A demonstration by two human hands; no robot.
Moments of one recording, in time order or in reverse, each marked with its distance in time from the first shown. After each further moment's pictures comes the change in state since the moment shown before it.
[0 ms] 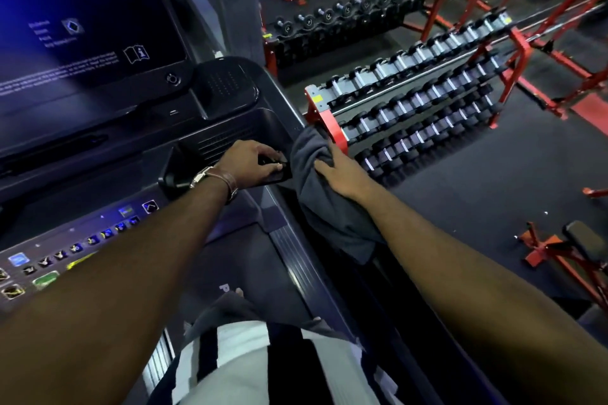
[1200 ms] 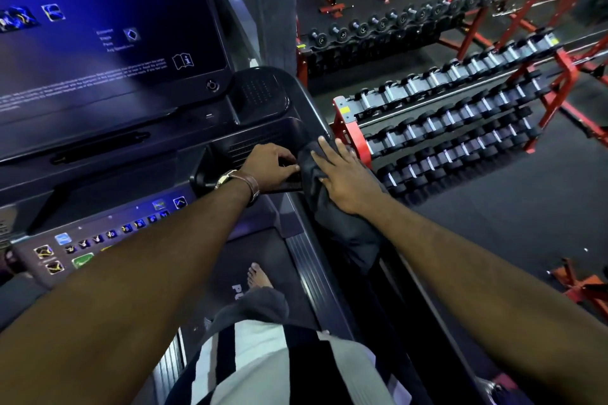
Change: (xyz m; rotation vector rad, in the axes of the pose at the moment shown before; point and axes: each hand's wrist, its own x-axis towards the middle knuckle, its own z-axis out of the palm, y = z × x) left_hand -0.002 0.002 -0.005 -0.074 0.090 -0.112; right_hand 0.008 -0.021 0.013 -0.615 0.065 -0.459
